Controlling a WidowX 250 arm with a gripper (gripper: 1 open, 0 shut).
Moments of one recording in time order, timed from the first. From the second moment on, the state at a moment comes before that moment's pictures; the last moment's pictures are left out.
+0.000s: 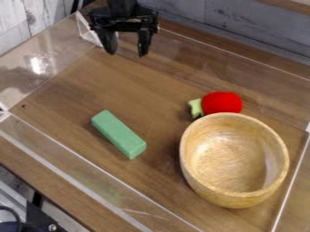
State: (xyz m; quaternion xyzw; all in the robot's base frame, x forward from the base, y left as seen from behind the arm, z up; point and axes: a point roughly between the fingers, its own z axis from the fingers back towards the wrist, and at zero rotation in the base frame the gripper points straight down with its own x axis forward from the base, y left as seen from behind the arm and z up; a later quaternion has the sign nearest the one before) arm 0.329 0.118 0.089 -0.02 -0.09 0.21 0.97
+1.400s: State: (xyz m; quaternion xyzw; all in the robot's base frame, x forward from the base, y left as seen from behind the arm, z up) arm 0.324 0.140 0.091 -0.02 -0.10 0.19 0.98
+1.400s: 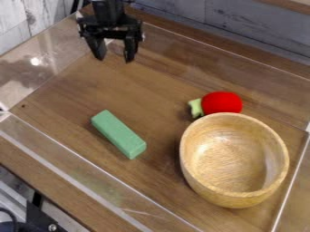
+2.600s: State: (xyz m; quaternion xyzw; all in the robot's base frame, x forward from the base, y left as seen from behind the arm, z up) arm 0.352 0.120 0.076 0.00 -0.12 0.19 0.97
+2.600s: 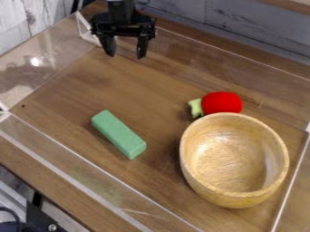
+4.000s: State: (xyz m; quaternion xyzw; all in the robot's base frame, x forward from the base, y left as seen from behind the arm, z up) arm 0.333 0.125 0.055 0.01 -0.08 0.18 0.98
